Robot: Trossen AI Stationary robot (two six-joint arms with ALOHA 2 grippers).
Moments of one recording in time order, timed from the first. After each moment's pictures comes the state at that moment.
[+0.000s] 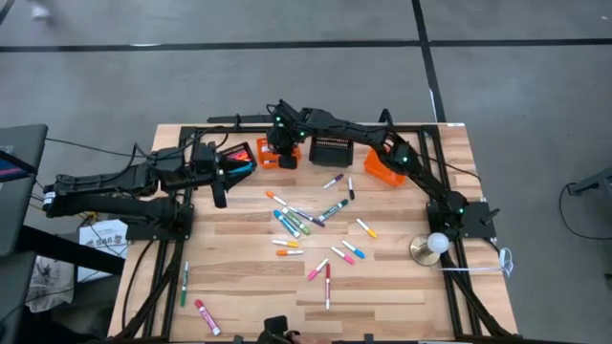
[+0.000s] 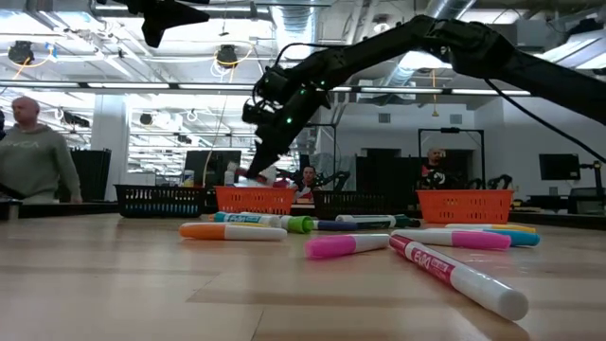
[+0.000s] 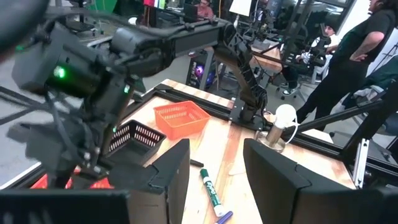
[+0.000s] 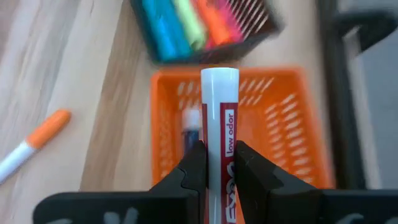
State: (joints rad) left arm 0.08 0.66 0.67 -0.14 -0.16 -0.21; right arm -0.43 2.52 2.33 -0.76 -0.25 -0.54
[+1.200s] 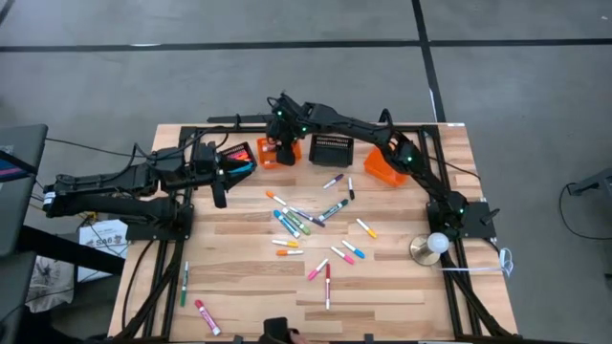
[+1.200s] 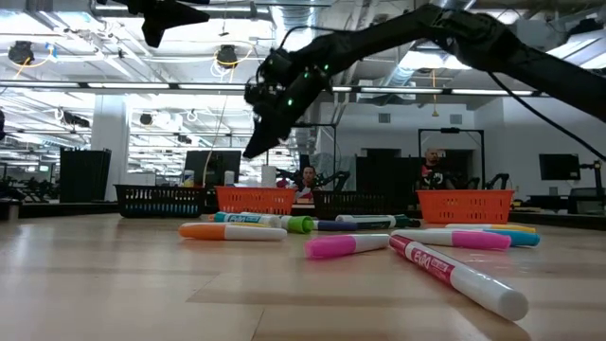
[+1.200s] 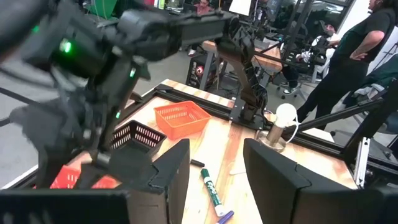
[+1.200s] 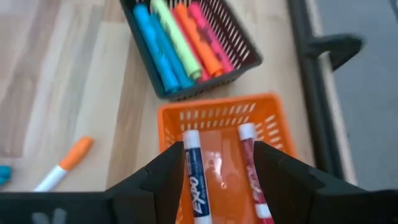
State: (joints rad) left arm 0.08 0.66 0.67 -0.14 -0.16 -0.20; right arm -0.42 2.46 2.35 -0.77 -0.26 -0.45
